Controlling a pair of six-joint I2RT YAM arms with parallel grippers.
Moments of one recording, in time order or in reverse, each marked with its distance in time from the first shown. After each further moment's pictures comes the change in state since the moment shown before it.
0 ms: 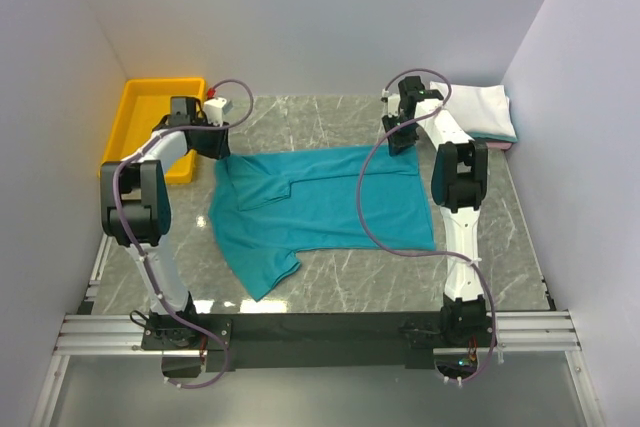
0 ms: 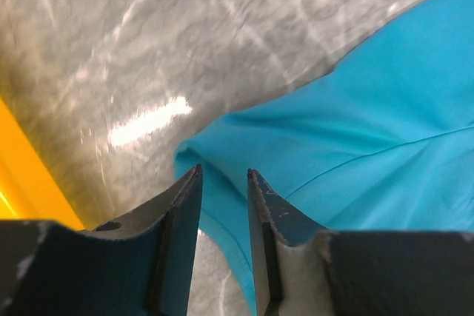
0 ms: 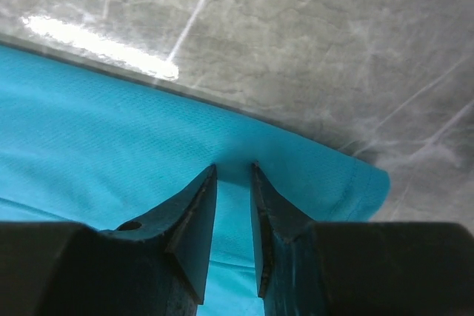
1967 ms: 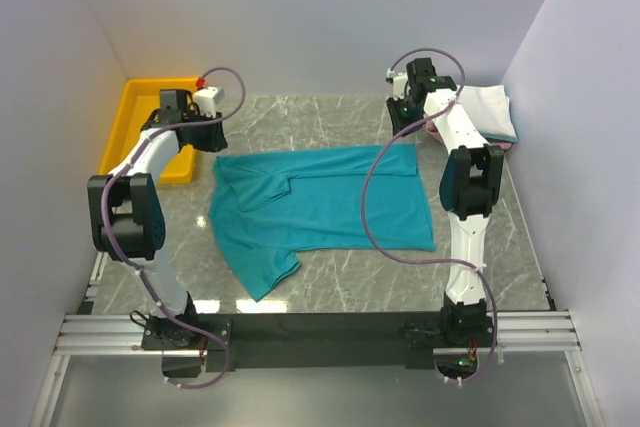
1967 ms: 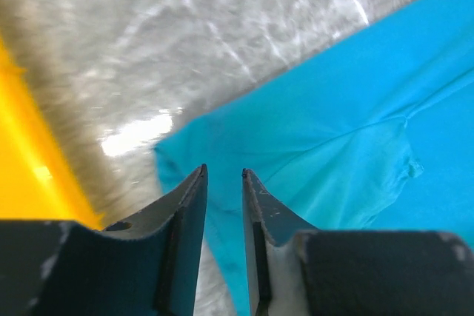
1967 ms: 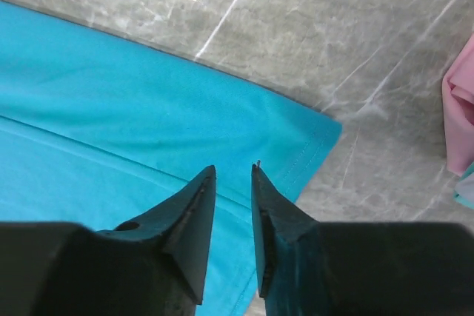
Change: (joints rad) left arm 0.029 -0.134 -0.016 -0.047 0.043 -0.090; right arm 0.000 -0.173 -0.028 -0.014 -0.001 -0.024
